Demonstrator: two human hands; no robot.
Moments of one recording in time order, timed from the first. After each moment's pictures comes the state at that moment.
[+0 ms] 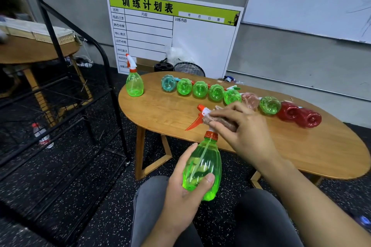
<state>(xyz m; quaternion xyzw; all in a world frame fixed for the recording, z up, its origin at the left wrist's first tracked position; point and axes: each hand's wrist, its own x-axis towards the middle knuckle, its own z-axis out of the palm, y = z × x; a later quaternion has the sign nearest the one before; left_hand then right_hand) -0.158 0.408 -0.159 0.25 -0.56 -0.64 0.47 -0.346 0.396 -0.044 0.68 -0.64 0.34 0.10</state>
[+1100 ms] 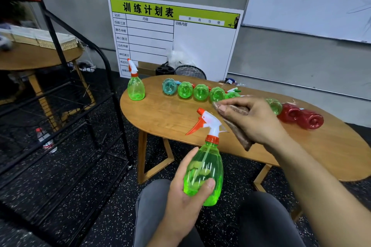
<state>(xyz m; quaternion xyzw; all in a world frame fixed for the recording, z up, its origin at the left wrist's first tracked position) -0.157 0.412 -0.157 0.25 -0.54 -0.66 0.46 -0.367 0.384 -0.012 0.58 -0.66 0.45 -0.16</state>
